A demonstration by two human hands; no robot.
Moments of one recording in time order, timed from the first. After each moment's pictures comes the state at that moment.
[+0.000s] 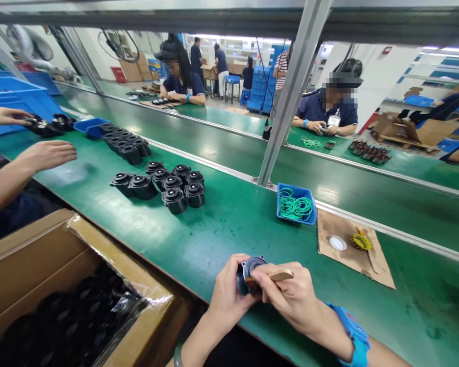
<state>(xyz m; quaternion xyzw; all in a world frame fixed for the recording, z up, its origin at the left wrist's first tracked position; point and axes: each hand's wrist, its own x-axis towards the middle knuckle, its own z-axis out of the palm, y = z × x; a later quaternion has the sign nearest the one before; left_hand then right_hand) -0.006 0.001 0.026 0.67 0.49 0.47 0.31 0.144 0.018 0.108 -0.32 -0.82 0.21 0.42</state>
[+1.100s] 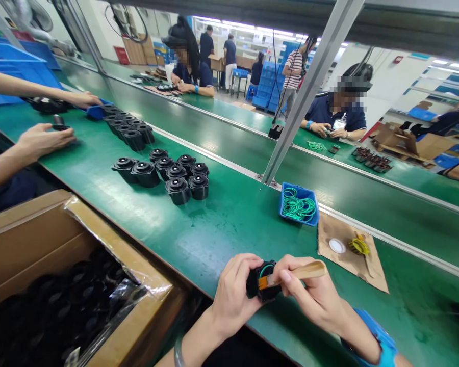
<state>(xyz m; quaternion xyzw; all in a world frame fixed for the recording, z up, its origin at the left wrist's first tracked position) 0.004 -0.006 0.040 0.72 0.45 0.50 0.17 0.171 0.019 0.139 -0.34 -0.82 0.32 0.33</state>
